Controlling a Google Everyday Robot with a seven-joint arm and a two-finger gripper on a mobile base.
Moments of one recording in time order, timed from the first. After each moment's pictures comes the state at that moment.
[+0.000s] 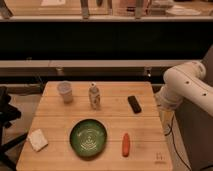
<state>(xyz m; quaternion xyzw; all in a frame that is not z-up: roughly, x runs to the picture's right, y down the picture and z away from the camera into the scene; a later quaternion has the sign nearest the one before) 0.284 0.103 0.686 -0.28 0.02 0.02 0.96</state>
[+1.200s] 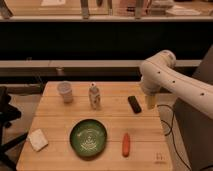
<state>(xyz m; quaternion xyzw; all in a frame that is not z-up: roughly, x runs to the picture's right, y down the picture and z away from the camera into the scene) 0.211 0.031 0.751 -0.24 0.02 -0.10 0.97</state>
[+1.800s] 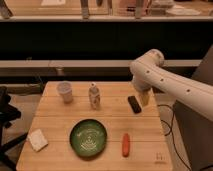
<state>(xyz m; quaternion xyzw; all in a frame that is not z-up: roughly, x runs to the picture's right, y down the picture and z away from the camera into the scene) 0.179 0.020 0.773 -0.23 0.01 -0.15 0.96</state>
